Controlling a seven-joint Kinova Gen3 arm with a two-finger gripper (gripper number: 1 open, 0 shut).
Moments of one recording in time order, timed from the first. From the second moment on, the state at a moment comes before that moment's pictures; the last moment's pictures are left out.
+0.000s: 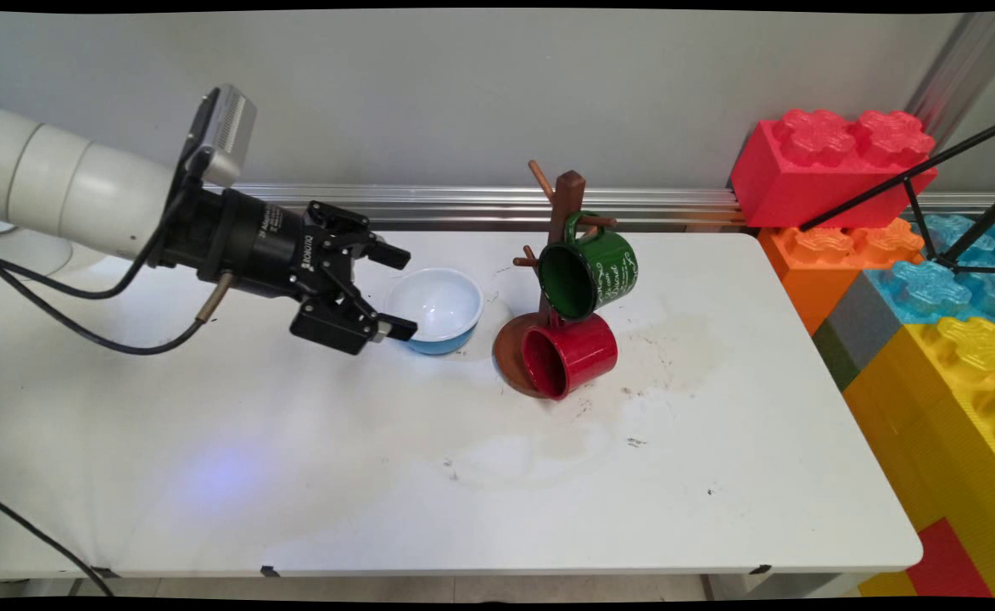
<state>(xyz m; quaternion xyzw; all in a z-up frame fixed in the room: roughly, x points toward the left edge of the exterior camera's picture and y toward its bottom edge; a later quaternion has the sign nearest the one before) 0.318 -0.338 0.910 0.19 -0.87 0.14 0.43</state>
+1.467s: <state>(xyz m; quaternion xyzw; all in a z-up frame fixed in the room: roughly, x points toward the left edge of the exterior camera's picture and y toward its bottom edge) 0.187 -0.360 0.920 0.31 -0.84 0.10 0.43</state>
